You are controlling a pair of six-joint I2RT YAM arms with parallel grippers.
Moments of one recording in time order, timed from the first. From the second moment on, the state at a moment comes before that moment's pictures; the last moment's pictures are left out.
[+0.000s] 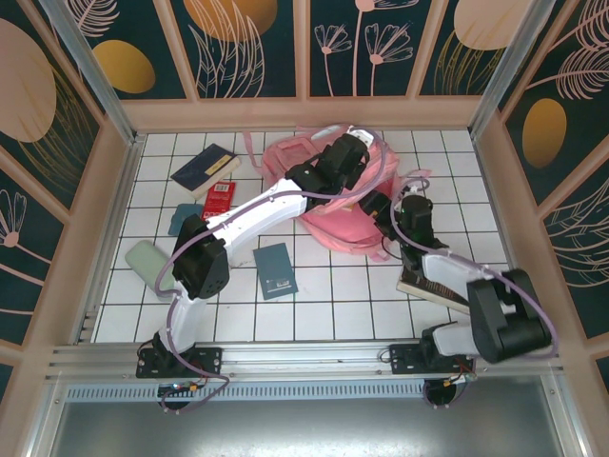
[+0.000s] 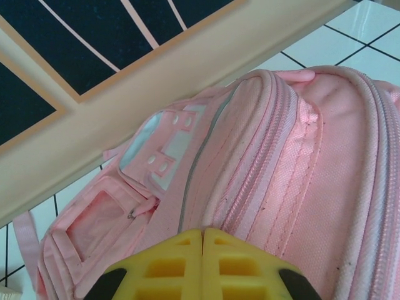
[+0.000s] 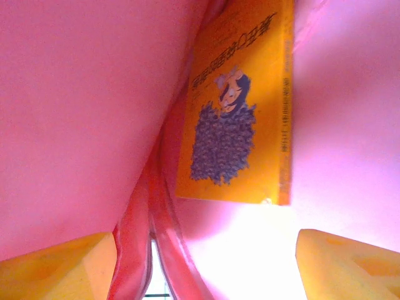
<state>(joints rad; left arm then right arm) -0.87 2.11 1.98 -0.43 -0.47 0.00 0.29 1.30 0.49 0.44 -0.23 0.99</state>
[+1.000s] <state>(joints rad) -0.85 1.86 1.38 -0.06 0.04 -0.50 -0.16 0.74 0.39 -0.37 0.09 0.84</state>
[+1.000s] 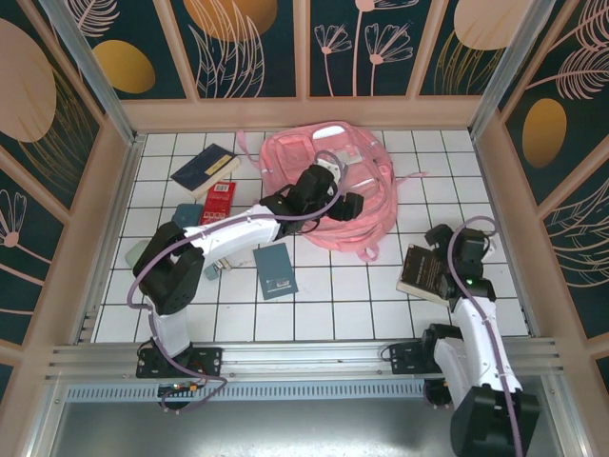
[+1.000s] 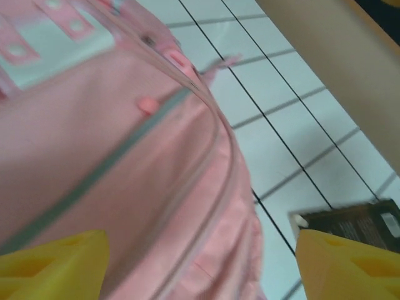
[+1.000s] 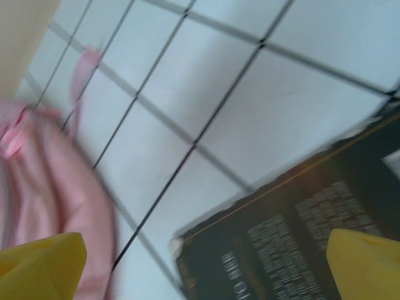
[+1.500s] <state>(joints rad) -0.96 2.04 1.35 0.15 0.25 -0.77 -0.41 0.84 0.40 -0.49 0.27 0.88</state>
